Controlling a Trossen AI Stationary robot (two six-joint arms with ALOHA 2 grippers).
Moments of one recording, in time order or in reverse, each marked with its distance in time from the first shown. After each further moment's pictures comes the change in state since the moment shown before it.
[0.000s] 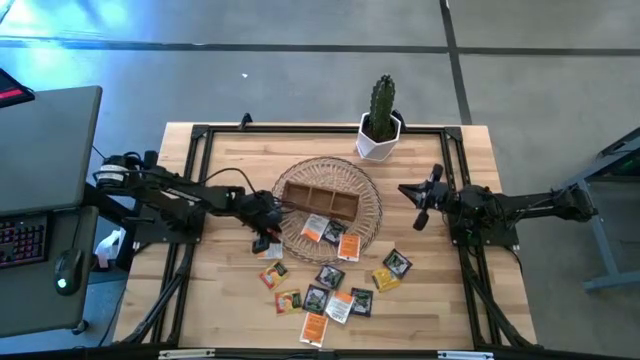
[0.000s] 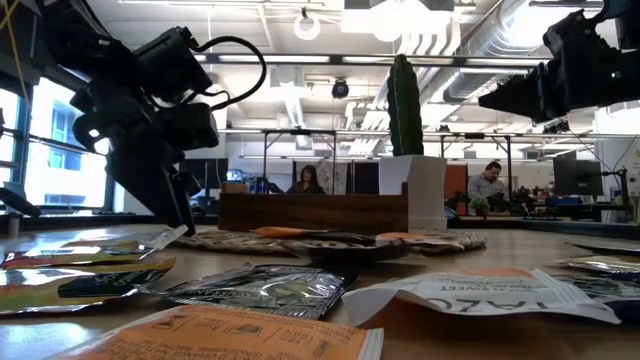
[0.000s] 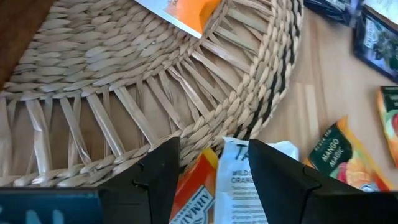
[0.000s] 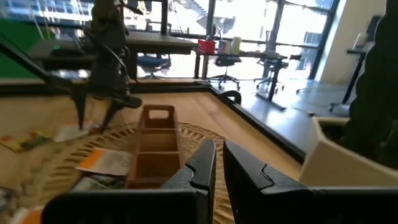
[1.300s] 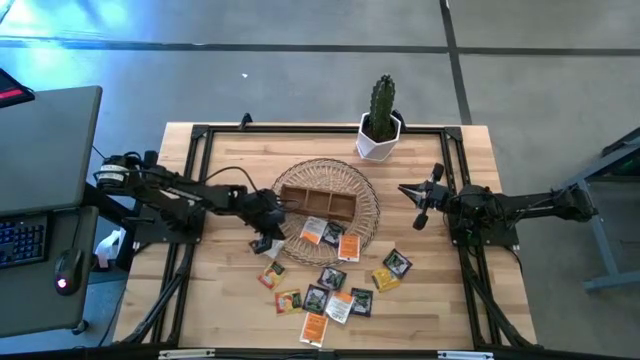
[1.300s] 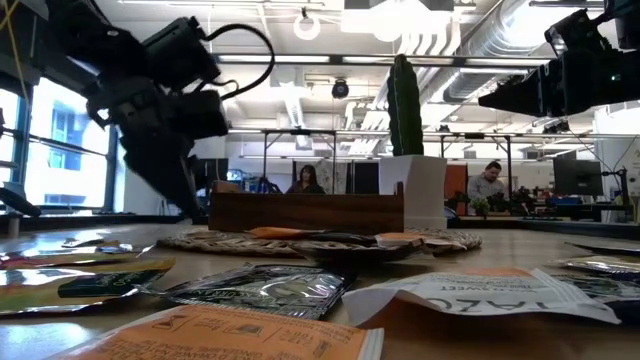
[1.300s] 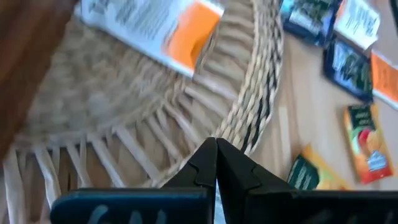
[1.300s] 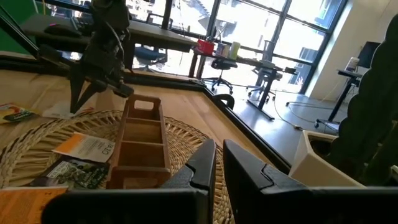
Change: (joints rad) left arm 0.000 0.000 0.060 -0.027 0.040 -0.028; right arm 0.000 0.000 0.000 0.001 0.003 -0.110
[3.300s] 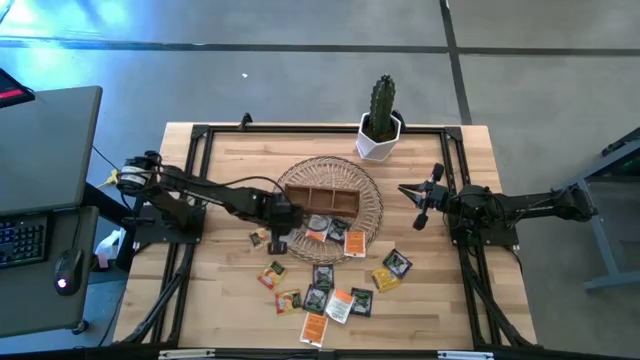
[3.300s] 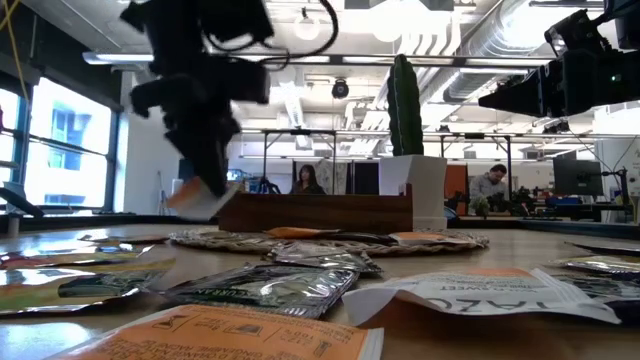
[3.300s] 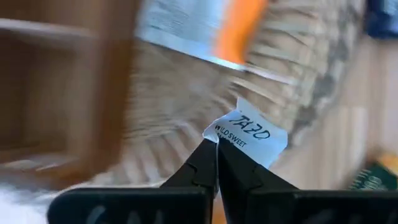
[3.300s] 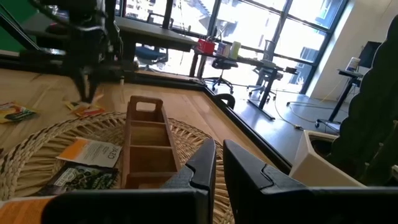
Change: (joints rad) left arm -0.137 0.166 0.490 -0.649 -0.458 0.107; right arm 0.000 0.000 0.000 -0.003 -0.004 0.000
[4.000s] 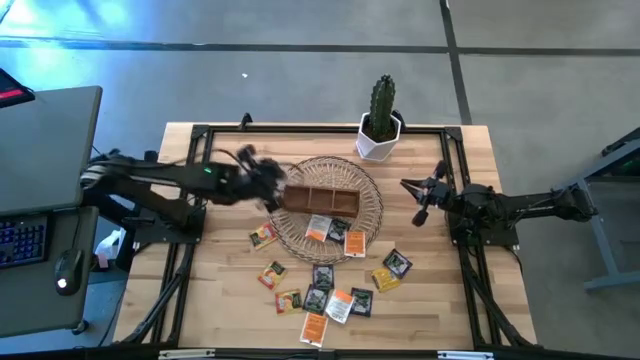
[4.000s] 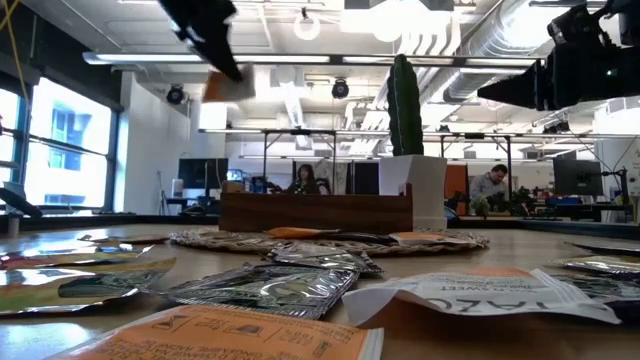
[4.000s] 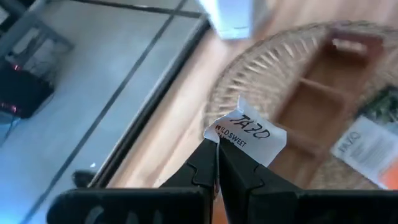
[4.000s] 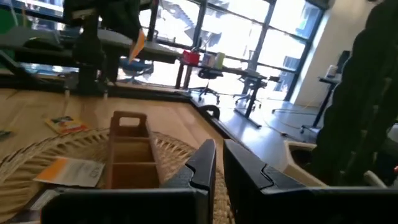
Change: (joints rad) left arm 0.054 -0.357 0.110 -0.152 -0.579 -0.119; right arm 0.000 -0.001 0.000 0.072 0.065 -0.031
